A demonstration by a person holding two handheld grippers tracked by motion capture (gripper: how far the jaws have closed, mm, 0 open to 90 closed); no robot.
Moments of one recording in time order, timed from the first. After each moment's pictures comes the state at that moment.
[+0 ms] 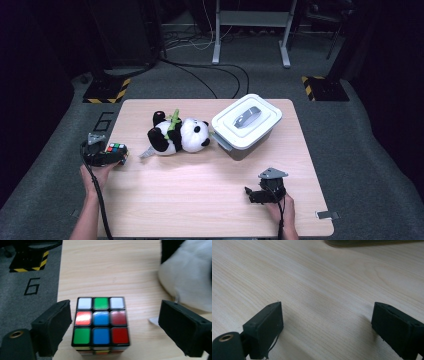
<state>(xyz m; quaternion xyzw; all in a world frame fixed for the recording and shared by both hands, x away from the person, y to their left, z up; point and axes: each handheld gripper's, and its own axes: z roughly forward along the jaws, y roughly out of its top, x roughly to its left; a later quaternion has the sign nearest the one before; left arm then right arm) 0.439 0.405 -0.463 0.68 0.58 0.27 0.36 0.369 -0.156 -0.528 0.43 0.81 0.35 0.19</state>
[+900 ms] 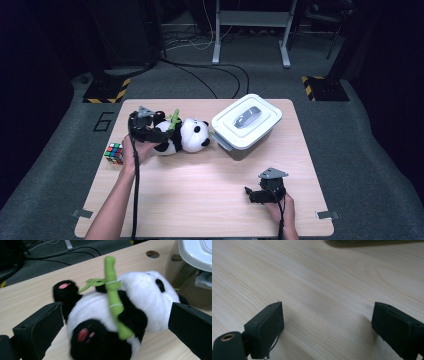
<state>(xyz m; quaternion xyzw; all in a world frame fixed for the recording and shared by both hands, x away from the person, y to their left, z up) 0.489 0.252 -0.390 0.78 0.45 0.24 0.37 0.369 -0.157 -0.528 0.43 0.81 0.35 0.19</state>
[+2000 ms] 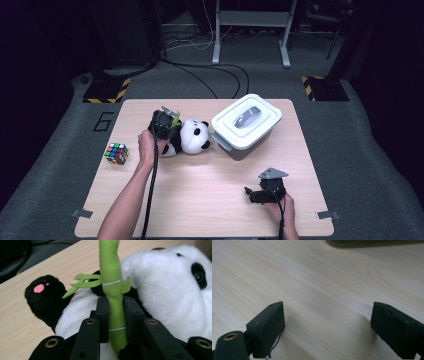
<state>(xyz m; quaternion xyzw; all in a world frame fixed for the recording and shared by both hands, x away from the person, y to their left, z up) 0.518 0.220 -0.418 0.81 0.44 0.26 0.27 0.369 -0.157 -0.528 0.42 0.81 0.35 0.18</state>
